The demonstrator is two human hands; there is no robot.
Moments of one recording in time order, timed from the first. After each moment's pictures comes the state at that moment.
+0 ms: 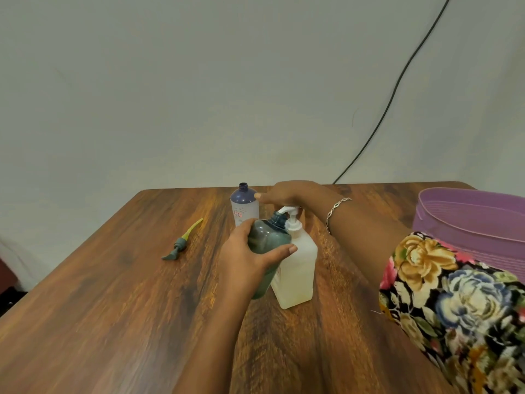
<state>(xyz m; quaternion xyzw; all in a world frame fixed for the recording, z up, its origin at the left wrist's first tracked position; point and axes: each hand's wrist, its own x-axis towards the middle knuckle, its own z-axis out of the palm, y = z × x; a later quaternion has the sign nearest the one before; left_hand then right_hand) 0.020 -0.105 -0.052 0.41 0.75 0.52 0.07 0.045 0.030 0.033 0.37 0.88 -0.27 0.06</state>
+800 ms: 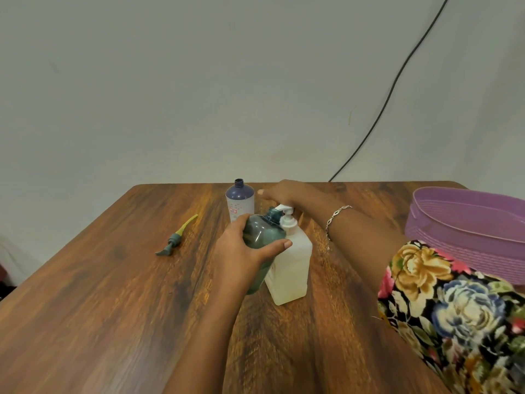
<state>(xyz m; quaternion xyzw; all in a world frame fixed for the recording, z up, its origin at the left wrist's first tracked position) 0.019 -0.103 -0.046 0.40 0.76 0.51 0.06 0.046 0.041 0.019 0.42 0.85 -0.30 -0.01</state>
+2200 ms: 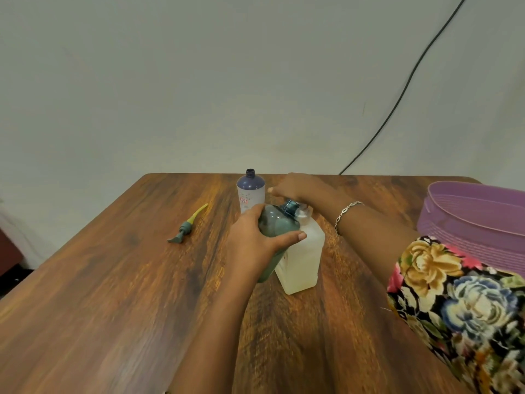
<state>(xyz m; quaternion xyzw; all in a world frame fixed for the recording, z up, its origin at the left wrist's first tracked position) 0.018 -0.108 -0.041 0.43 0.75 0.50 0.08 0.040 0.040 0.013 0.40 0.90 -0.17 0.01</state>
